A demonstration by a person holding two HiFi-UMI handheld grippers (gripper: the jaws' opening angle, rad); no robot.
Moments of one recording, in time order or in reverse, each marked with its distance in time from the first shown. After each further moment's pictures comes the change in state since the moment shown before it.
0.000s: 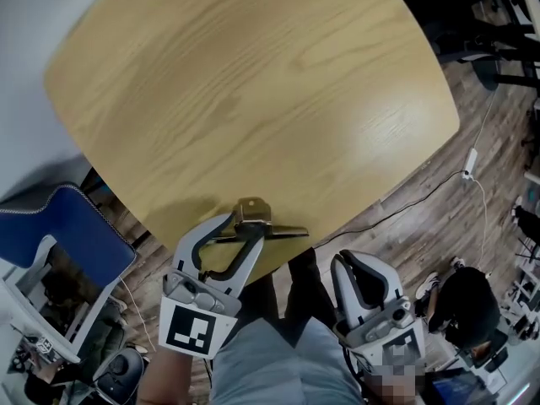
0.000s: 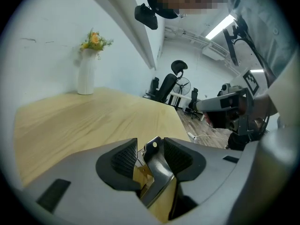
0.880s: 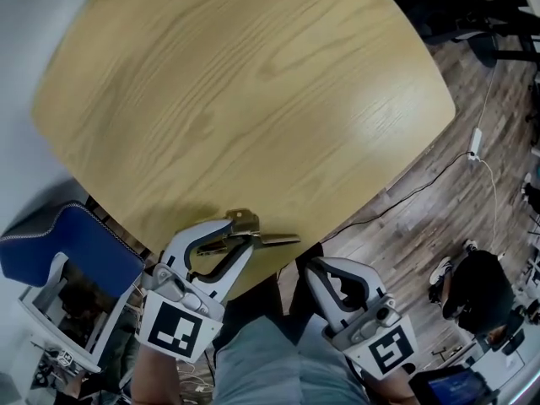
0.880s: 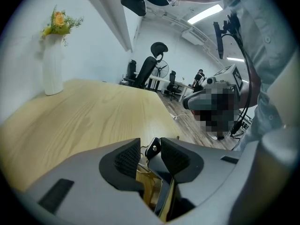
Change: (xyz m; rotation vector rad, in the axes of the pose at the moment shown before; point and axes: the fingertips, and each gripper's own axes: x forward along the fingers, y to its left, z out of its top) left arm 0.021 -0.006 0.011 0.175 0.181 -0.253; right arm 0.016 0.003 -0.007 0.072 0.013 0.070
